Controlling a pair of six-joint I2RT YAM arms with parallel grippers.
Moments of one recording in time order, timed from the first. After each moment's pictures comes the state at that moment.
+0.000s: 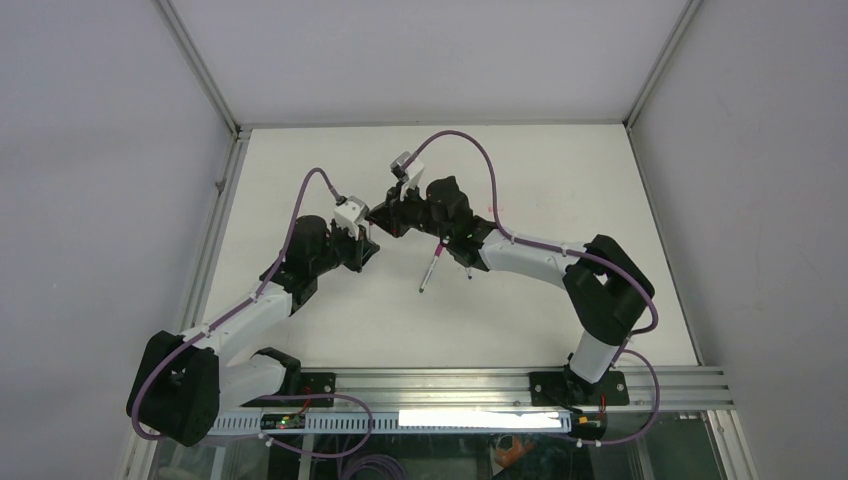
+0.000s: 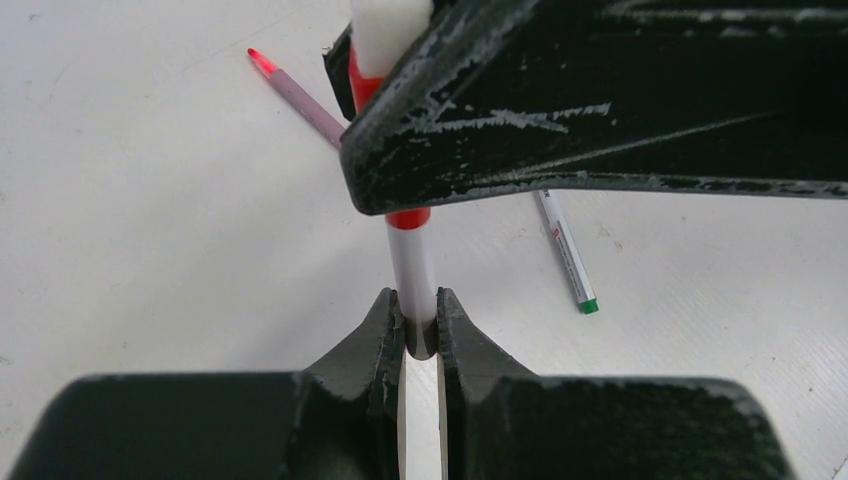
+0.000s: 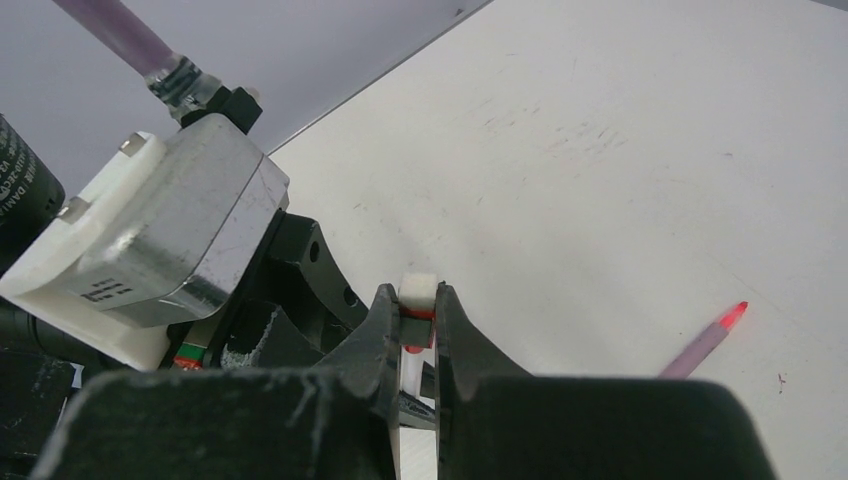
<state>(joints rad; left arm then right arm) -0.40 1.10 0.50 0.21 0.26 -0.03 0.87 1.75 1.10 0.44 -0.23 0.27</state>
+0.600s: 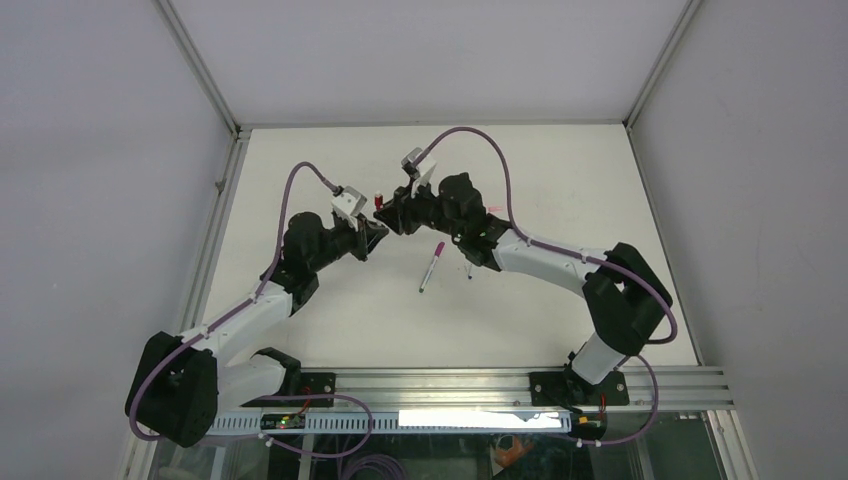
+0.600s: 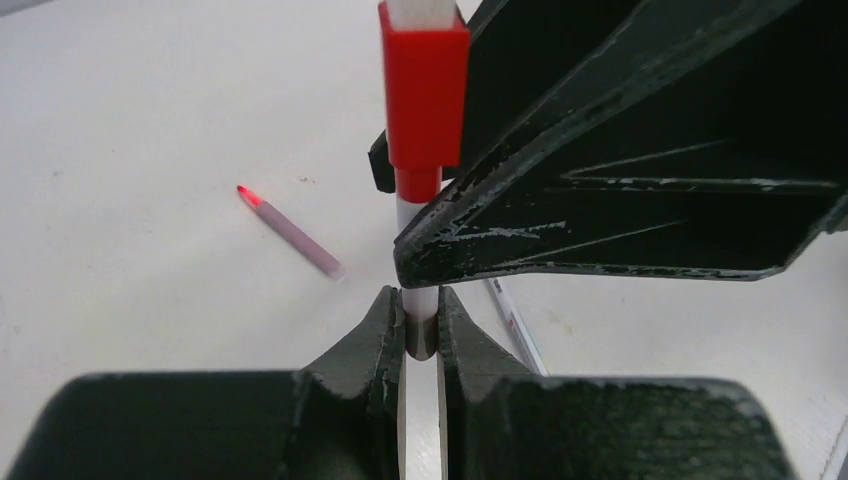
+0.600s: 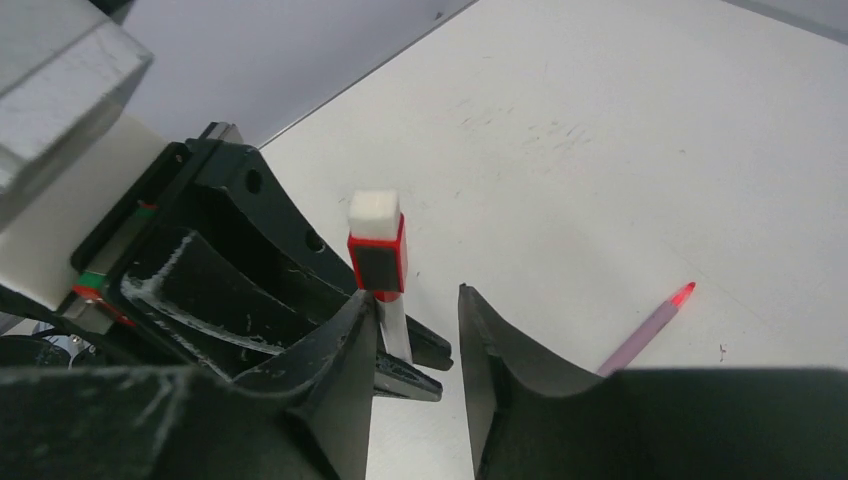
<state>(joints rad) -0.42 1.10 0.50 0.34 0.31 -0.07 0.84 1.62 1.06 0.43 -0.23 0.24</state>
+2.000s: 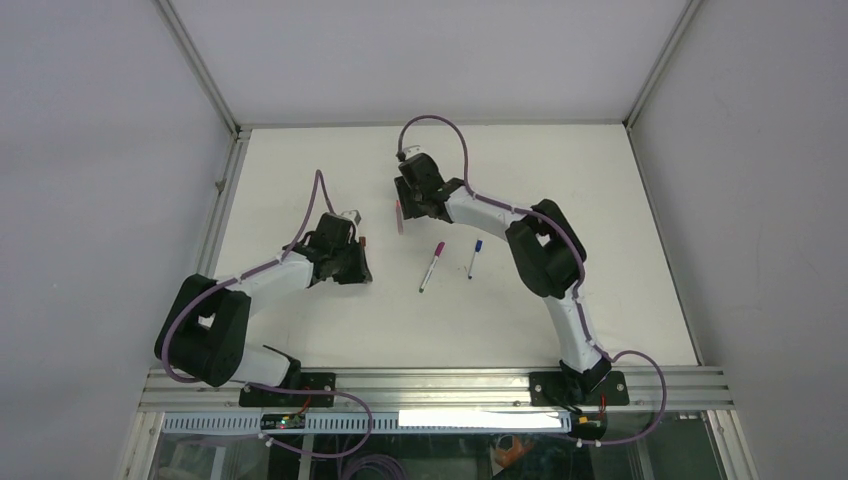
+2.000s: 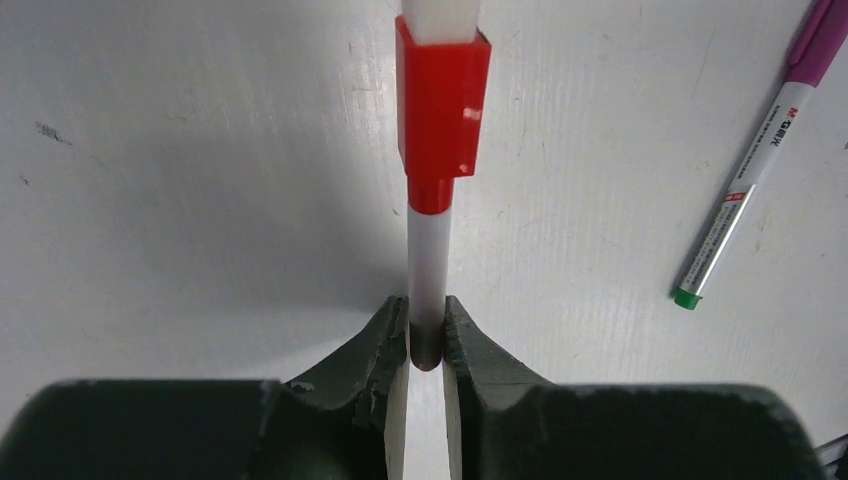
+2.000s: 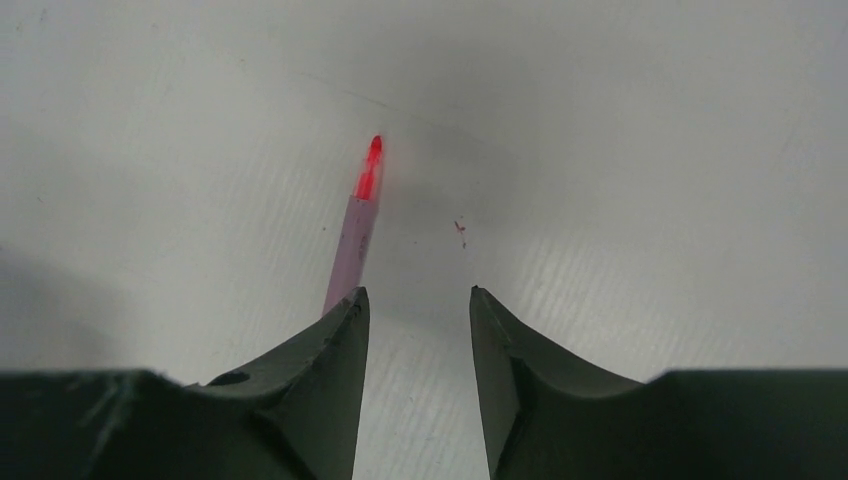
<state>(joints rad) -0.42 1.40 0.64 -0.24 0.05 -0.47 0.74 2.16 1.64 -0.28 0.19 0.28</state>
